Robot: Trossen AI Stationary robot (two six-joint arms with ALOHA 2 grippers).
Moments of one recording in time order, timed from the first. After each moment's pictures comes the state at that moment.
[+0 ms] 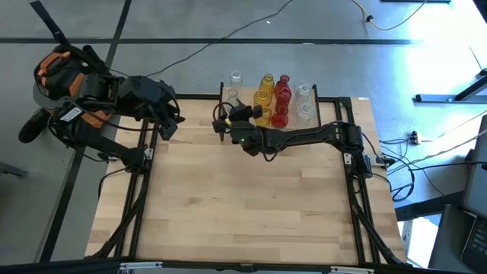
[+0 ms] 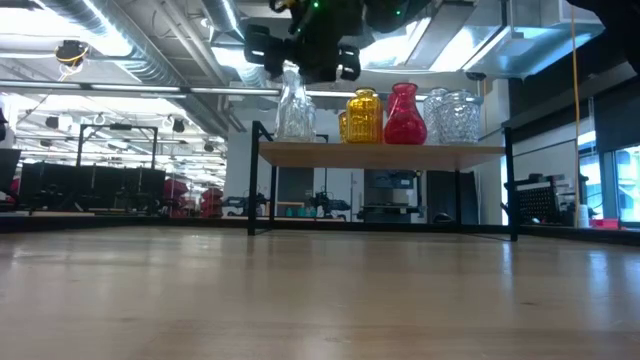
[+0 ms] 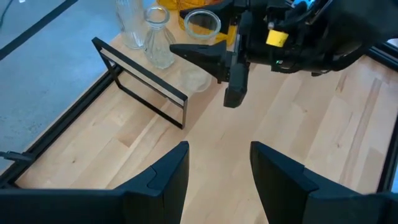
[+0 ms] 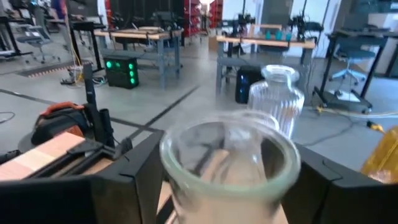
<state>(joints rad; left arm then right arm) 0.10 1.25 1.90 -1.51 -0.24 -0.46 -0.03 2.06 1.63 0.25 1.09 0.19</state>
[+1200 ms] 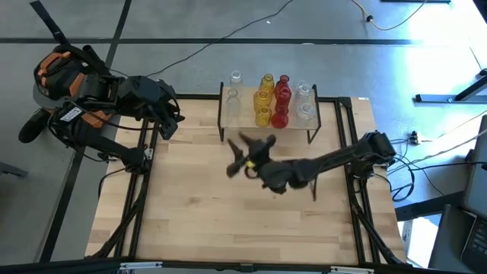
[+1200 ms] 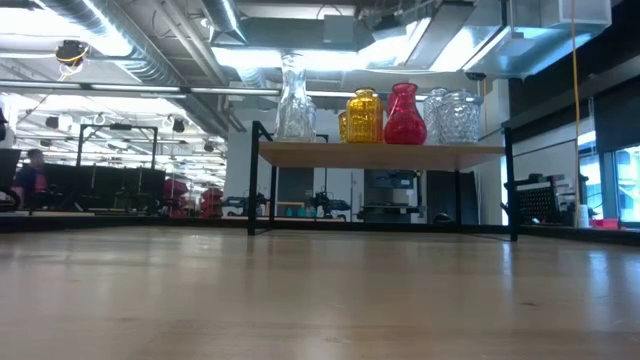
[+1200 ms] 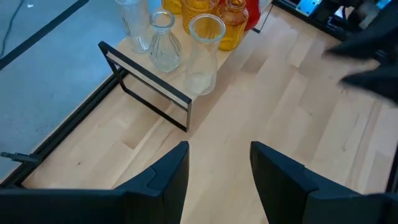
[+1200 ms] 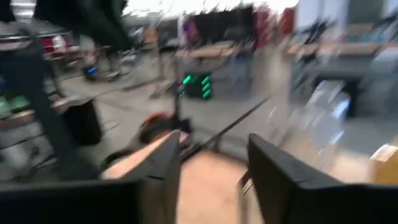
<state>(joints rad) 0.10 1.25 1.90 -1.51 -0.27 -0.46 0.30 1.81 1.48 0.28 1.11 0.23</state>
